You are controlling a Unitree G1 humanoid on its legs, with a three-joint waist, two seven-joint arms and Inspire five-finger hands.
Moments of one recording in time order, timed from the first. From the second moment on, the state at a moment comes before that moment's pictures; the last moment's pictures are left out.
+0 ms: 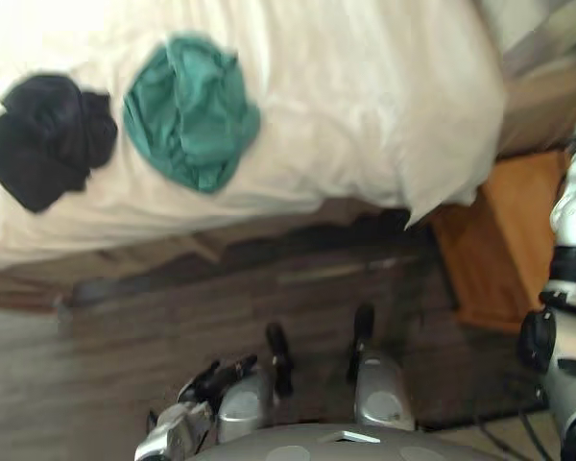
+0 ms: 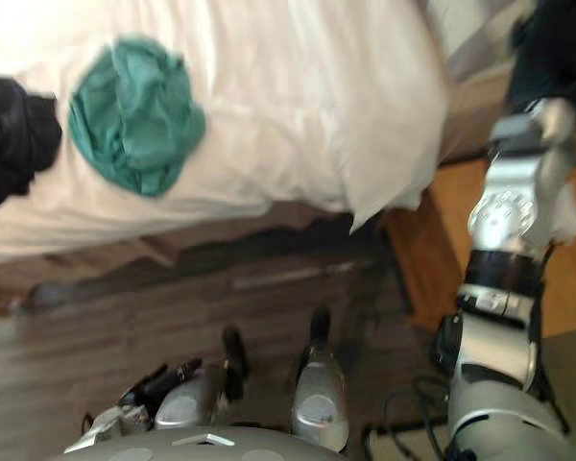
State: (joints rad) left arm 0.10 0.13 0.10 0.85 -0.41 0.15 -0.19; right arm -0.82 -0.65 -0.36 0.34 0.93 -0.17 -0.03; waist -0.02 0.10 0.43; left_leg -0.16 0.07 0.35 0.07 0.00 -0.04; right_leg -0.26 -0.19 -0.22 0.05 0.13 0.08
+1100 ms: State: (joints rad) left arm -0.02 0.06 0.12 0.88 -0.51 0.06 -0.17; right arm 0.00 -0.13 -0.28 0.73 0.75 -0.11 0.30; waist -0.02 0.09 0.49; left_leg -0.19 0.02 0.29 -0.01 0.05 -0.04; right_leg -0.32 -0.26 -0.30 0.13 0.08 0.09
